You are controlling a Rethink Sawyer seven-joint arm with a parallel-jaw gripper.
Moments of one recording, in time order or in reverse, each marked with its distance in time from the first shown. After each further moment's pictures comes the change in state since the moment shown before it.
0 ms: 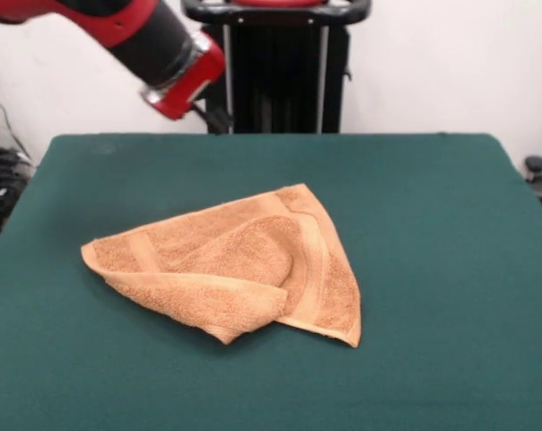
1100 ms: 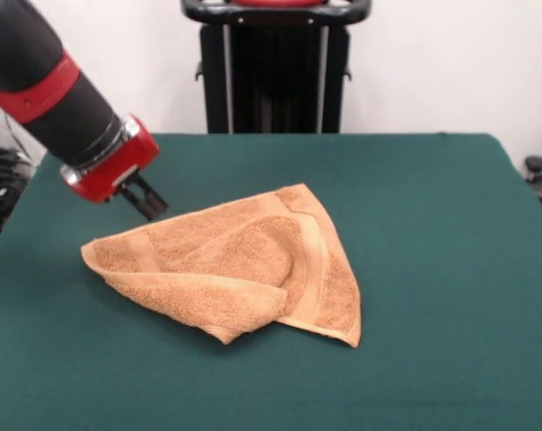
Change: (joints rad) arm -0.006 0.230 0.006 -0.348 -0.045 0.002 0.000
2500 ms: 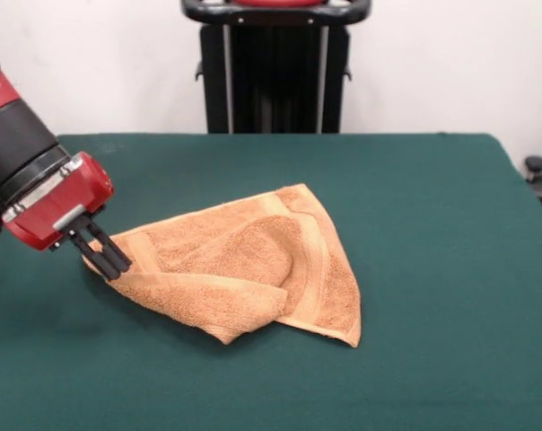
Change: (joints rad) arm -0.237 0.172 0.334 -0.038 0.000 -0.177 0.000
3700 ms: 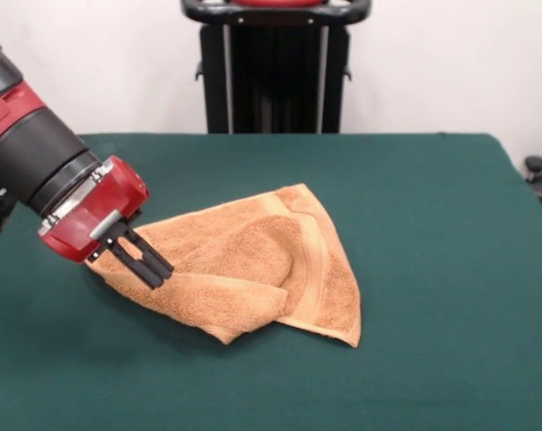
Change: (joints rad) arm 0.008 0.068 0.079 0.000 0.046 0.000 0.000
